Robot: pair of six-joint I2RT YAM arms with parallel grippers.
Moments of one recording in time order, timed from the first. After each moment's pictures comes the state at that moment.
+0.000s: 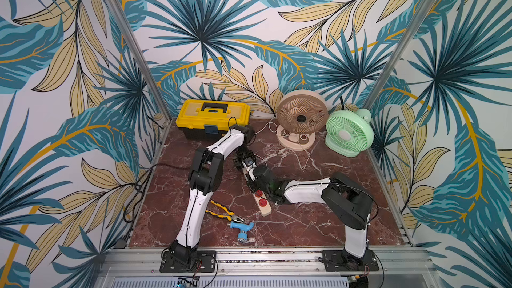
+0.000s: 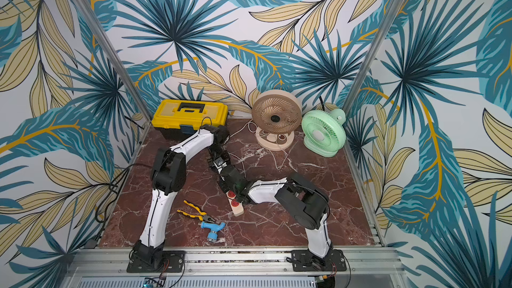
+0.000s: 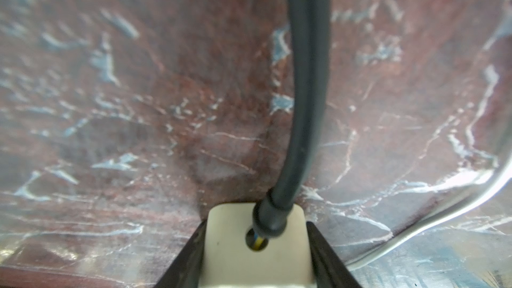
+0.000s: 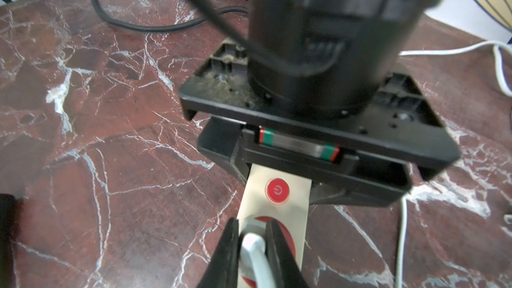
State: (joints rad) left arm -0.39 2.38 1.99 -1.30 0.23 -0.85; right arm 0.90 1.94 1.04 0.33 0.23 0.11
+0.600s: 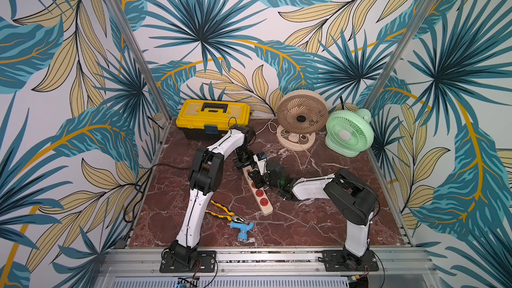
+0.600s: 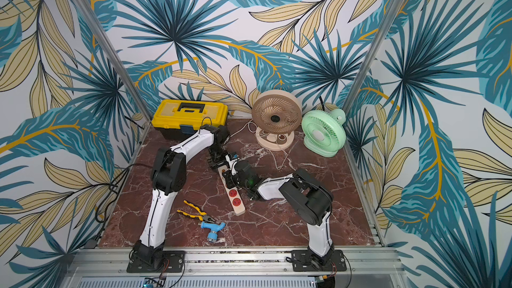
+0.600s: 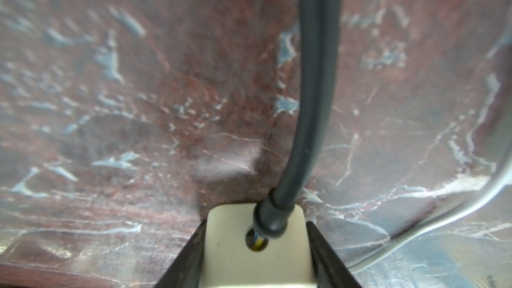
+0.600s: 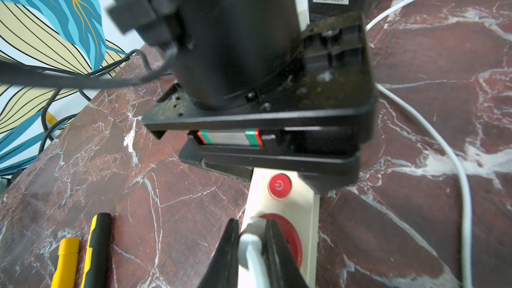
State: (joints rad) left arm -0.40 2.39 1.99 -1.30 0.23 -0.87; right arm 0.77 1.93 0.94 0.51 -0.06 0.39
